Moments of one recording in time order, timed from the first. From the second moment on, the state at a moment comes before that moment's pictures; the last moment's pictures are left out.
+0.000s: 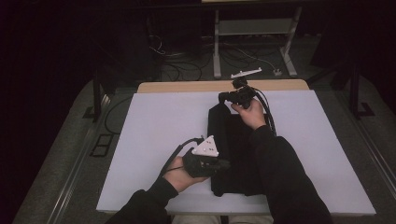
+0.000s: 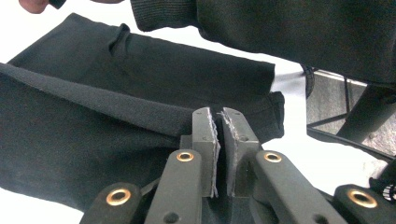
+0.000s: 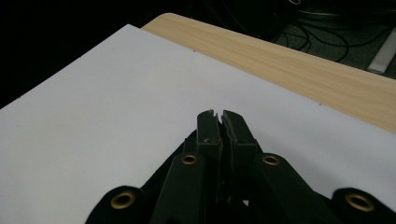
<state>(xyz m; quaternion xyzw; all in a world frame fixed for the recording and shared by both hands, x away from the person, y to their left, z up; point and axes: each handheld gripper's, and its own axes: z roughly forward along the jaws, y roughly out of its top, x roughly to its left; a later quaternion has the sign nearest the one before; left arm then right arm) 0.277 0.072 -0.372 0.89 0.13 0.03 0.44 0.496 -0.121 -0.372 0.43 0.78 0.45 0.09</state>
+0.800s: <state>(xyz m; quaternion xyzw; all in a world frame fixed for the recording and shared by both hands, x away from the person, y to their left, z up) 0.282 0.031 -0.382 0.89 0.11 0.00 0.44 0.490 -0.162 -0.376 0.45 0.77 0.44 0.10</state>
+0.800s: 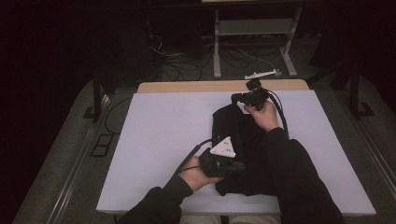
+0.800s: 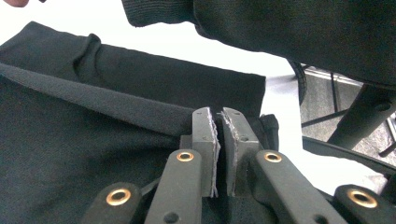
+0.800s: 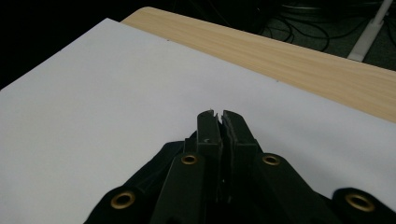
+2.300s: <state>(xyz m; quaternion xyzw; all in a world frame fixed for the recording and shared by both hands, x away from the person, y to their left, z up) 0.288 -0.034 -0.399 0.89 0.09 -0.04 0.44 0.476 -0.237 -0.400 0.50 0.75 0.42 0.11</state>
